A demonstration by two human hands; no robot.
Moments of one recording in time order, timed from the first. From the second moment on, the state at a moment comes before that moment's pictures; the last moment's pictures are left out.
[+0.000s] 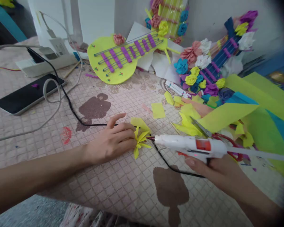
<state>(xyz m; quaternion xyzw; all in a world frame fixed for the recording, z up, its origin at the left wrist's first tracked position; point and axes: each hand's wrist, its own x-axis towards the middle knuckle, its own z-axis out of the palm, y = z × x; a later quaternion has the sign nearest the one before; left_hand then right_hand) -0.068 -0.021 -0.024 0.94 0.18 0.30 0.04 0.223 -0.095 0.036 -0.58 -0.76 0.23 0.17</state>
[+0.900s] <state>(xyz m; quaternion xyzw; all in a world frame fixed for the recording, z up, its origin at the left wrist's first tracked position) -0.068 -0.022 -0.020 0.94 0.17 0.30 0.00 0.203 -0.084 0.030 -0.53 -0.78 0.32 0.11</state>
